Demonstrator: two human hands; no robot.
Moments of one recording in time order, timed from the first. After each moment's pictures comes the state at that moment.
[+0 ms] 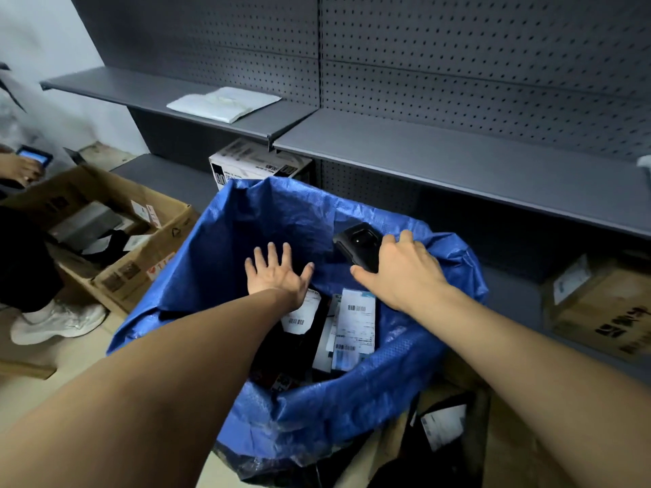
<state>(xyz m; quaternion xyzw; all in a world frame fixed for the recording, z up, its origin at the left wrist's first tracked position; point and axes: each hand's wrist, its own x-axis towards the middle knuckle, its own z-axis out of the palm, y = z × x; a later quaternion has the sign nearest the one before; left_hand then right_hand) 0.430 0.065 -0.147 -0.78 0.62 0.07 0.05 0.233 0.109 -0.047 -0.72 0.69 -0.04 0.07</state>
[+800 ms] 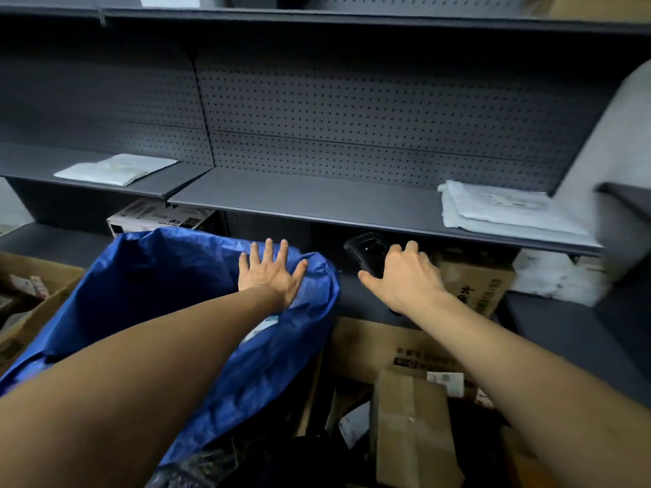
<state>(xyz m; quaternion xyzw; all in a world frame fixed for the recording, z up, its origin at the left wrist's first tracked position) 0.251 0.132 -0.034 -0.65 0.76 0.02 -0.03 0.051 0.229 0.026 -0.59 0.81 -0.08 -0.02</state>
